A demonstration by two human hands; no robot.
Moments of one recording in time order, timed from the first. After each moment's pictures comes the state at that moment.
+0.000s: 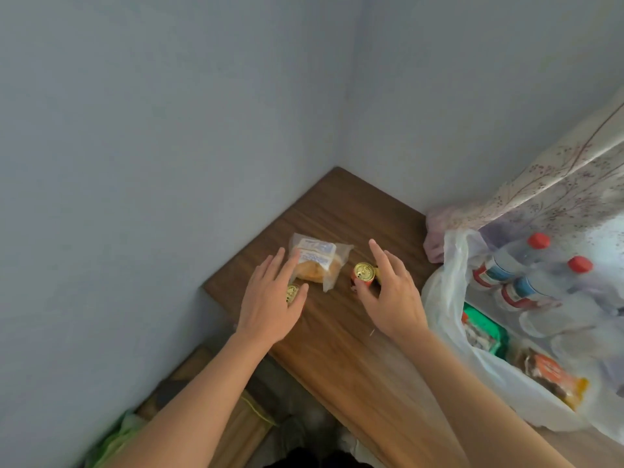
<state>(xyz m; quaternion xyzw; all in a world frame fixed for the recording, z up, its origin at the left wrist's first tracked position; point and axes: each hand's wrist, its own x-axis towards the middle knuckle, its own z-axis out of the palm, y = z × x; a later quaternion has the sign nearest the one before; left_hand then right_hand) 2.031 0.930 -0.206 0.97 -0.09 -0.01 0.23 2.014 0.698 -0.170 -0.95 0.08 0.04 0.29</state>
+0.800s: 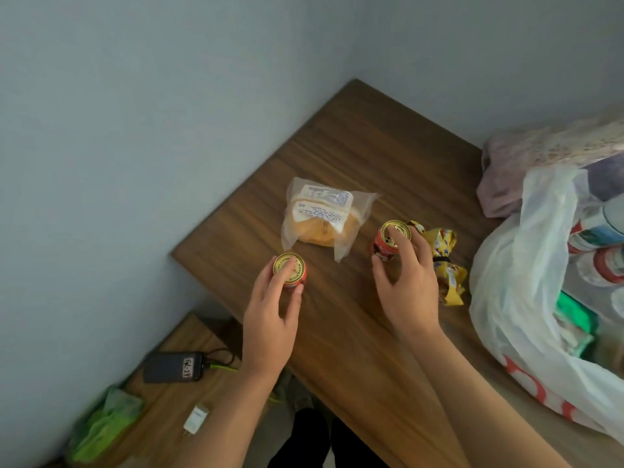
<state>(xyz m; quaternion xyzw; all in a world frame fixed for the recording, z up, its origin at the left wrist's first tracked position) 2.006 0.915 -0.353 0.90 0.01 0.07 0.42 2.040 0.700 -0.320 -0.93 0.14 -0.05 0.33</state>
